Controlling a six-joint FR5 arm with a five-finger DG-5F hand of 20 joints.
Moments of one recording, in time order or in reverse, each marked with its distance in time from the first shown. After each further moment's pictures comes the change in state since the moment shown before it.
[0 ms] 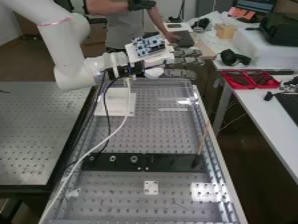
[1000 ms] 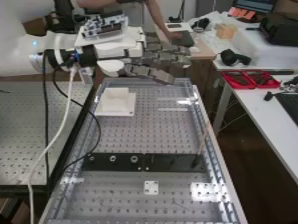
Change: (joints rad) arm -0.143 0.193 -0.059 -0.192 0.076 -0.129
